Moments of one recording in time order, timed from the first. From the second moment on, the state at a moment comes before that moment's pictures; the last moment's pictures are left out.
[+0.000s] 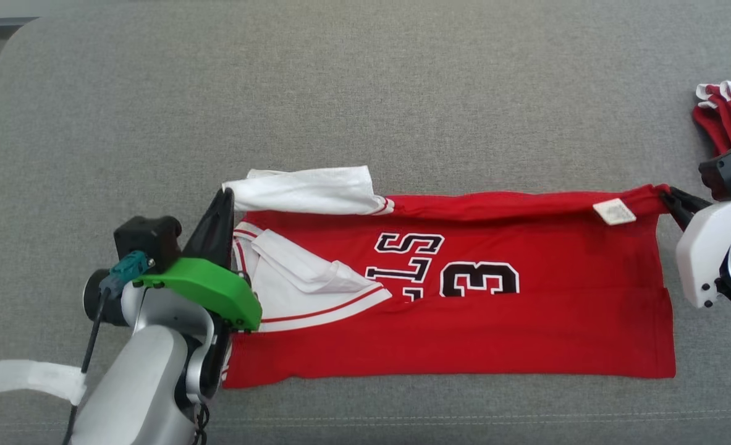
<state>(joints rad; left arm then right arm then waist) -0.42 0.25 -0.46 0.26 -0.59 0.14 -0.06 -0.45 -0.67 0.34 0.24 0.43 0.13 0.38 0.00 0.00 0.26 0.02</state>
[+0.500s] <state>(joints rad) -0.18 0.29 -0.46 0.07 -0.63 0.25 0.01 -0.44 -0.84 0.56 0.19 0.53 0.13 0.44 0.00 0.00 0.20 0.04</state>
